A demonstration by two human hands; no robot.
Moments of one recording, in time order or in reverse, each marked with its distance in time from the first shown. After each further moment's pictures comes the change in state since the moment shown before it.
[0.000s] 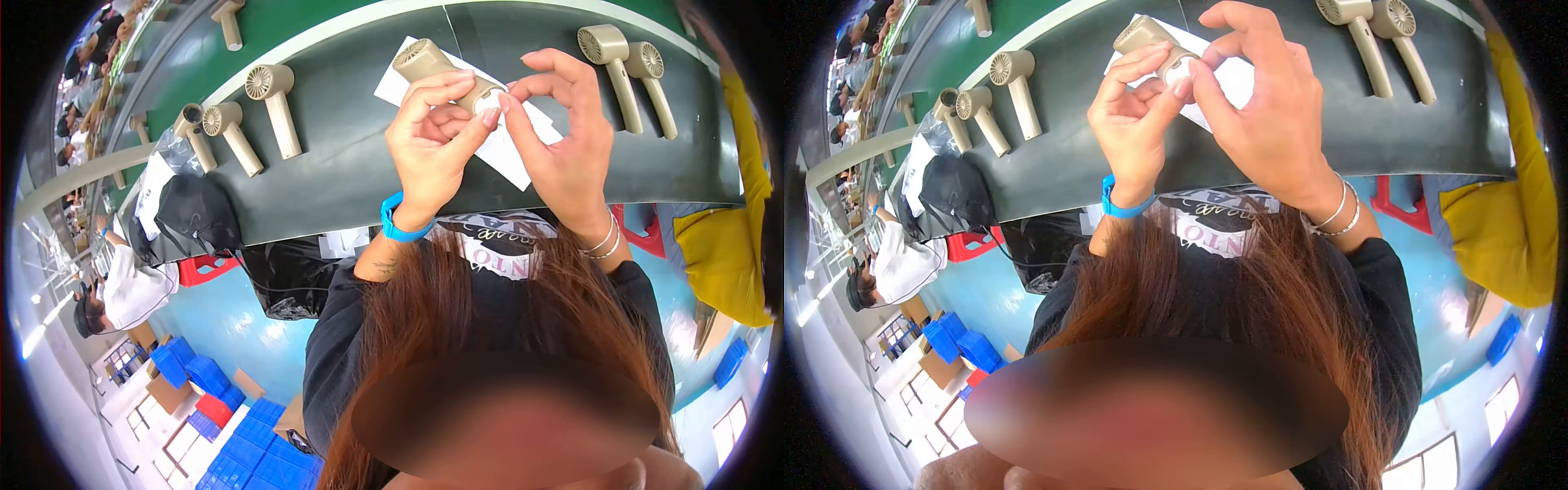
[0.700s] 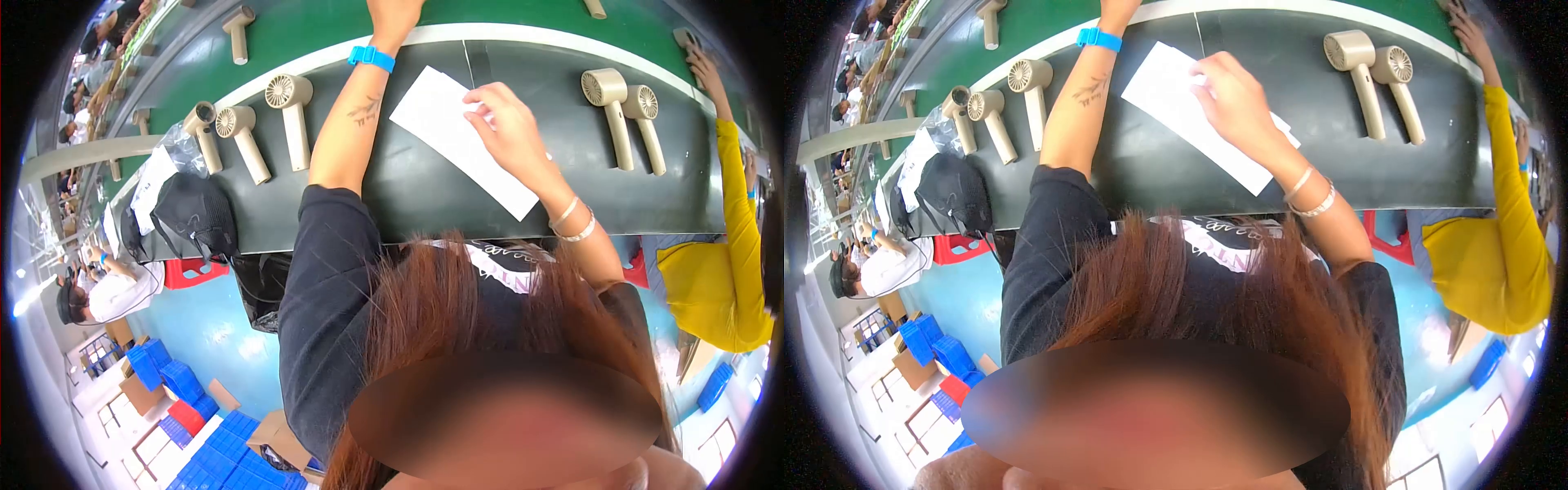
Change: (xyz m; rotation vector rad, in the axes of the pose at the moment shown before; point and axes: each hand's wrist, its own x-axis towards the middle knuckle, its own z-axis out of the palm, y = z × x) left_hand 0.231 -0.079 -0.074 0.755 0.042 0.506; right_hand 0.012 0.097 0.062 -0.103 -0.311 -0.022
